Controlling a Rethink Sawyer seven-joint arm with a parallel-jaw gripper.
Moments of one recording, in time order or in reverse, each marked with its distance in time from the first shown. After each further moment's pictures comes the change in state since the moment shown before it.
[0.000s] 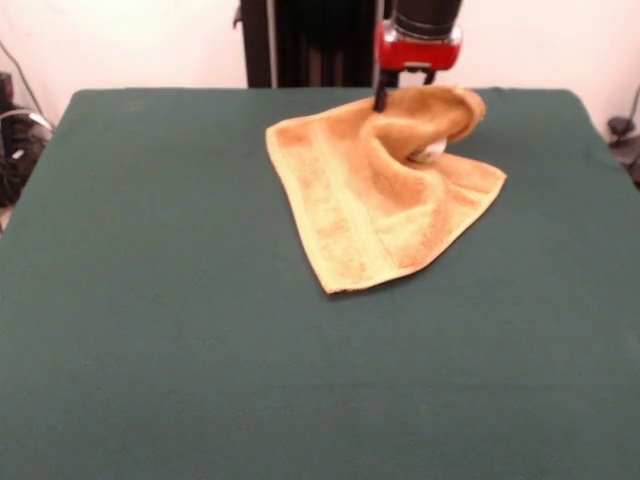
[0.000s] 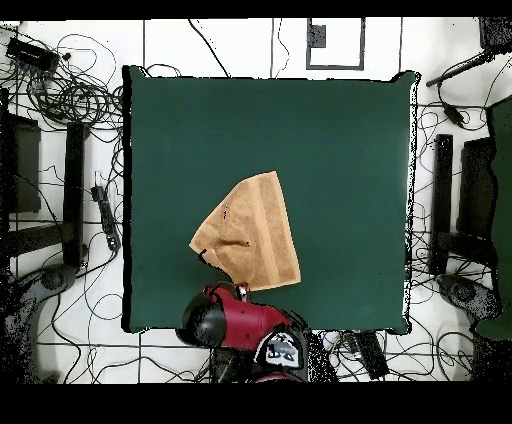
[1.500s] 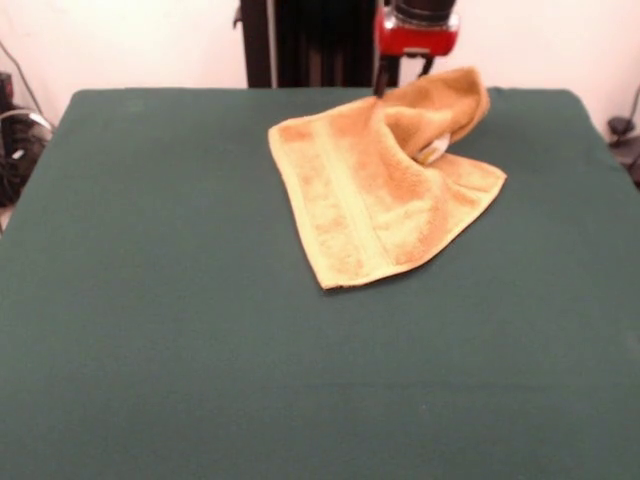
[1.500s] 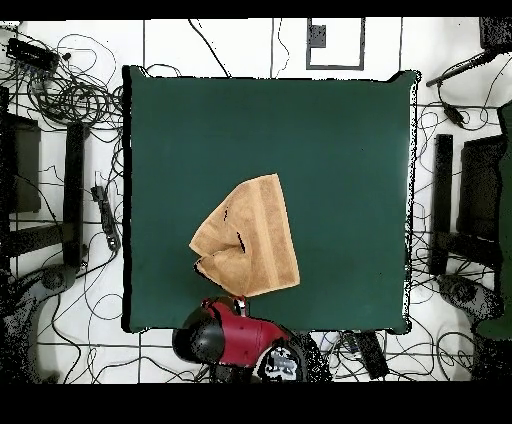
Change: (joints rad) arm 0.001 -0.038 0.000 0.083 0.000 -0.024 0.002
